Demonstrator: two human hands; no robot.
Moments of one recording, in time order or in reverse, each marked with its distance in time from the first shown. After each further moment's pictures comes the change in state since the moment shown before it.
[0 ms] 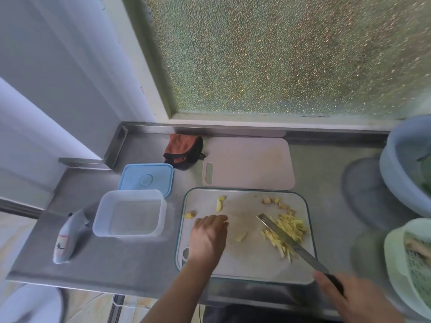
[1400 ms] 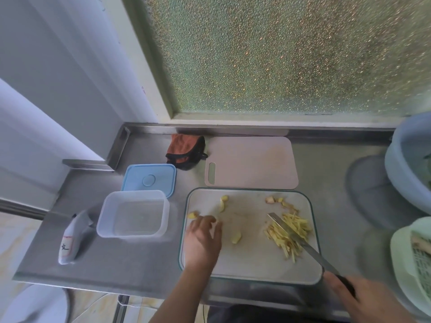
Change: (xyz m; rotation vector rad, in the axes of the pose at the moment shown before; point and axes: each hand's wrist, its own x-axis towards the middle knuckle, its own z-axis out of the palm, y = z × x) left_hand -0.014 -0.009 -0.005 -0.095 0.104 -0.274; right_hand -0.007 0.001 -0.003 0.074 0.023 0.013
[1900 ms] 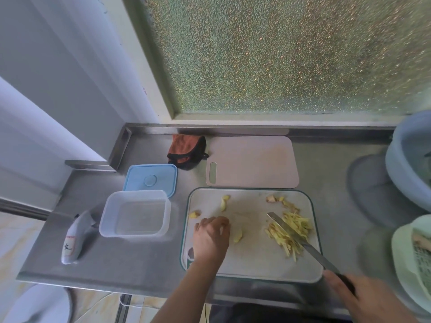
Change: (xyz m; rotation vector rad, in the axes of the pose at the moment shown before) left_hand 0.006 0.010 0.006 -0.017 -0.191 -0.036; right_hand 0.006 0.010 0.009 -0.083 0.028 -0.019
